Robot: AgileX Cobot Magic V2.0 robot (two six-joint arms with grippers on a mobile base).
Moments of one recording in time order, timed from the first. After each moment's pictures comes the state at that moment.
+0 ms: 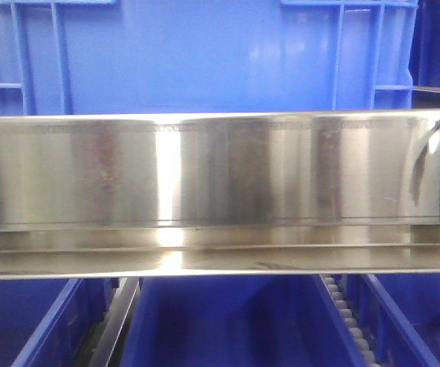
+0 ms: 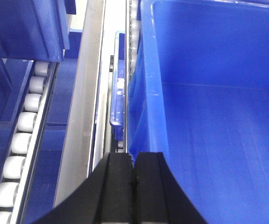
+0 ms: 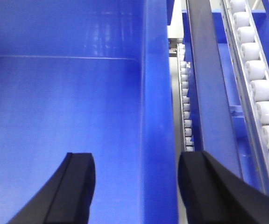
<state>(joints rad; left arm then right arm) -0.25 1.84 -2.17 0.20 1.18 -0.36 0.56 1.90 -2.03 -0.17 1.06 0.36</state>
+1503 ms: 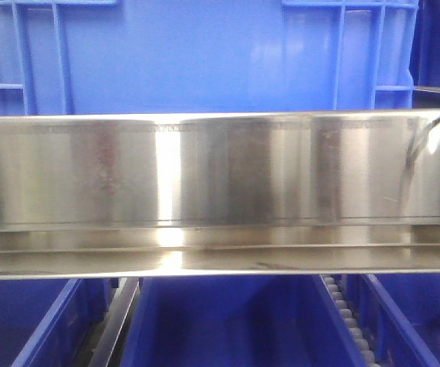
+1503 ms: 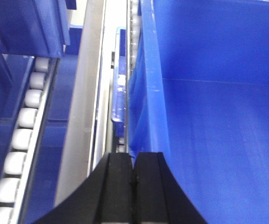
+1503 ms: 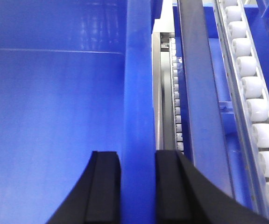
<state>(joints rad) -0.28 1.84 -2.17 0.24 1.19 -0.37 0.54 1.91 -2.03 -0.18 1.07 0.33</state>
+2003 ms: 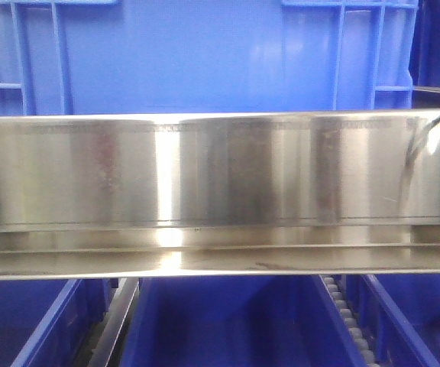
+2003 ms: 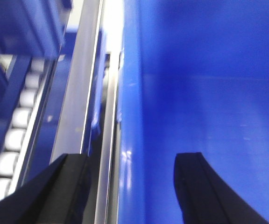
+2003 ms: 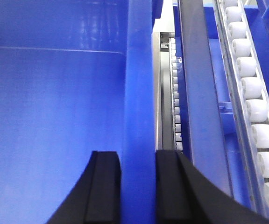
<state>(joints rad) -0.36 1.90 -2.17 0.35 1.19 -0.47 0.54 1.91 -2.03 -0.18 1.08 0.33</state>
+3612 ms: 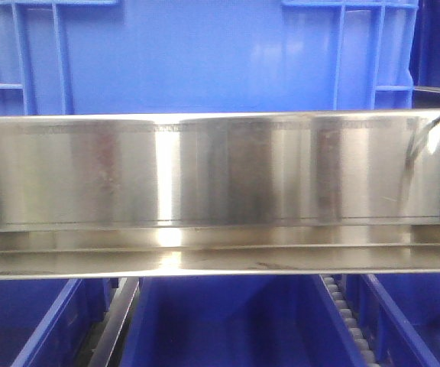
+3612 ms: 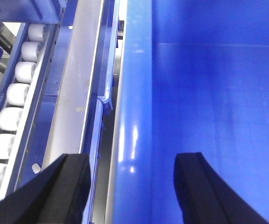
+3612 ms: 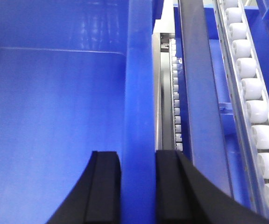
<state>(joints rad) -0.36 1.97 -2.17 0.37 1.23 -0.47 0.54 1.91 -2.03 -0.18 1.07 0.32</state>
